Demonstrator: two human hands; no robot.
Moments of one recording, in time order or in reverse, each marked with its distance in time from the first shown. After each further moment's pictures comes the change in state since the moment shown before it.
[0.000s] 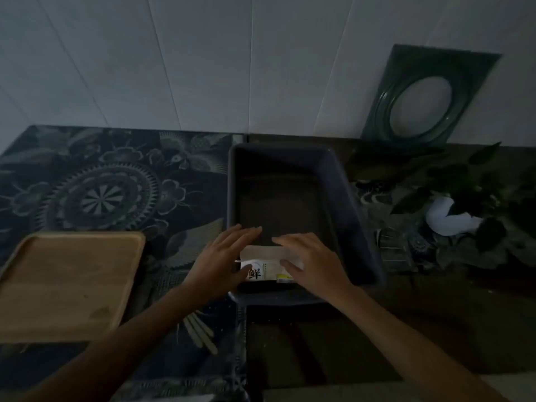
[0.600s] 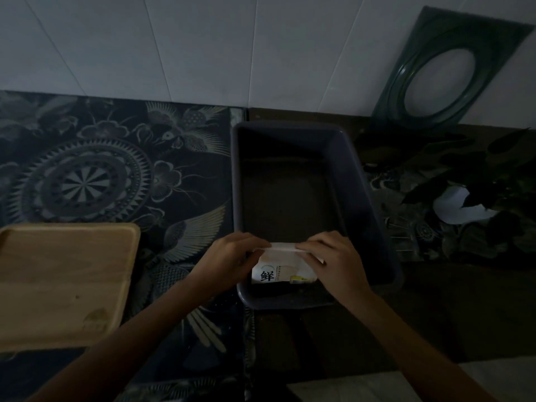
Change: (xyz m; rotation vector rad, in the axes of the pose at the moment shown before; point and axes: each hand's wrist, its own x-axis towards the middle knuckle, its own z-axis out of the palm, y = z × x) left_hand 0.024 -0.035 -0.002 -0.231 0.039 0.118; right_hand 0.012 0.008 0.012 -0.065 0.162 0.058
